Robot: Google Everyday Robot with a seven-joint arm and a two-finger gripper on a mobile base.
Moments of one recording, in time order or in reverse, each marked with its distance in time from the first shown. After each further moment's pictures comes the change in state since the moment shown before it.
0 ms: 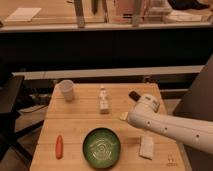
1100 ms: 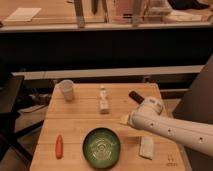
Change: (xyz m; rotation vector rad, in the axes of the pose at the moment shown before) arm -0.010 0.006 0.008 0.043 -0.028 -0.173
